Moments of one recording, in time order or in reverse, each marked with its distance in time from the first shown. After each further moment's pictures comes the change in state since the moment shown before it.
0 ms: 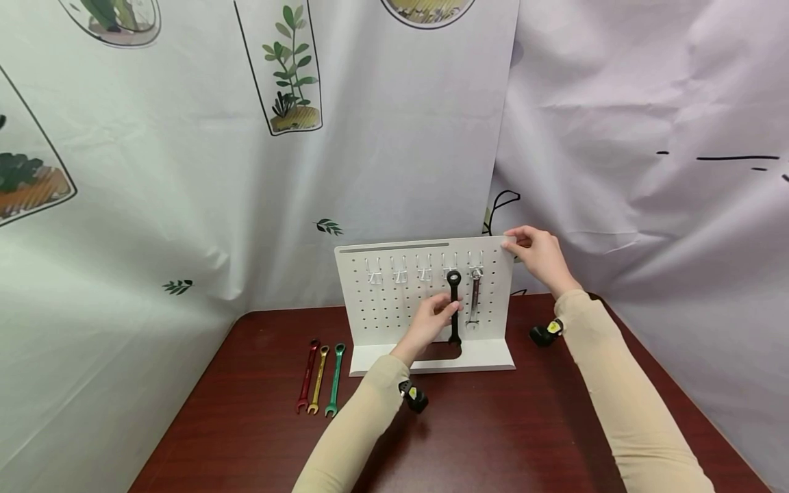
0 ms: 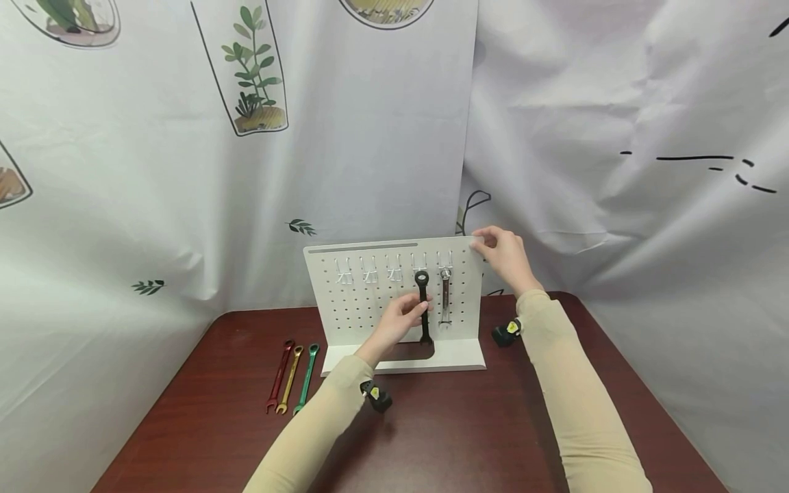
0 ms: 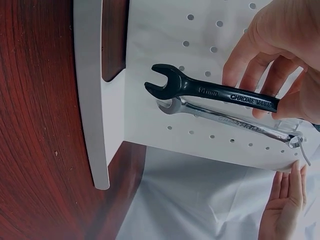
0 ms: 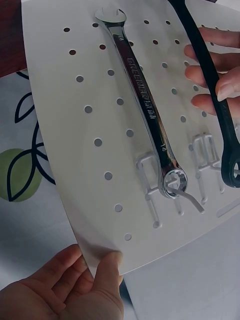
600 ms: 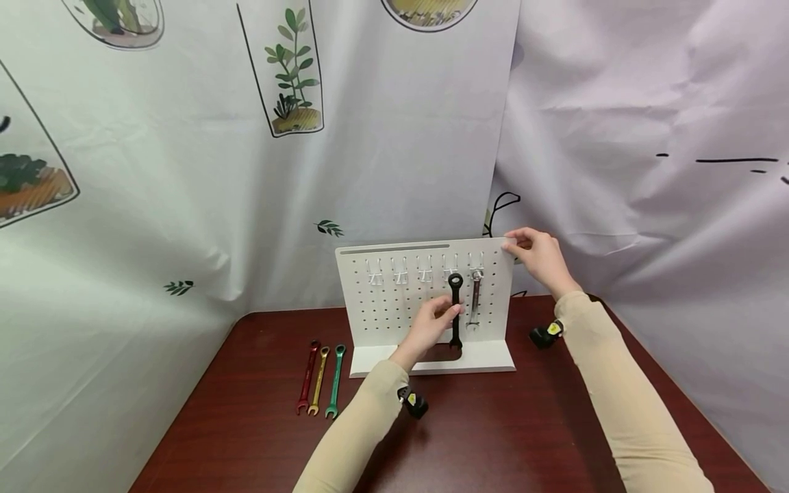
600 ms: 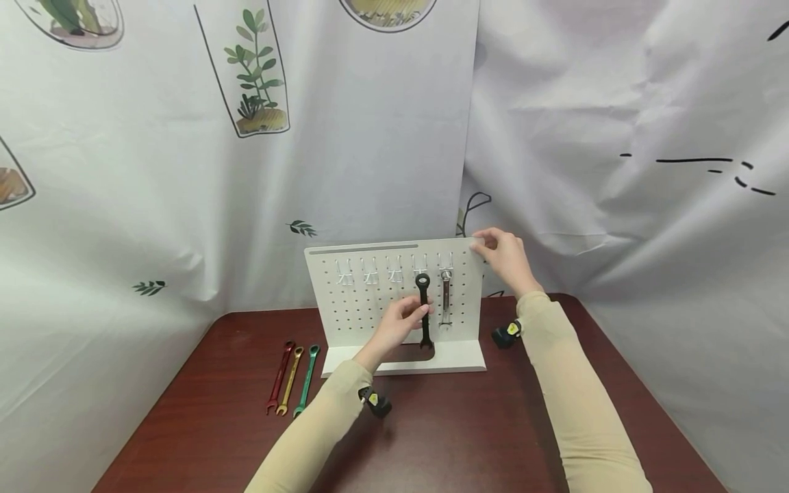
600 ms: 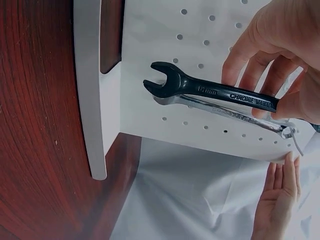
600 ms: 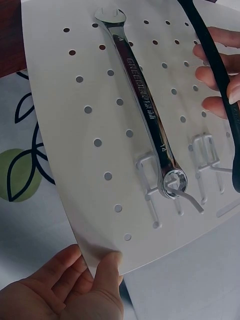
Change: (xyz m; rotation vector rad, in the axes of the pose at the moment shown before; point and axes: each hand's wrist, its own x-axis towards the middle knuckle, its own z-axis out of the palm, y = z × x) left_hand -0.005 0.001 -0.001 0.013 -0.036 0.029; right_hand -0.002 -0.002 -0.001 -0.004 -0.005 0.006
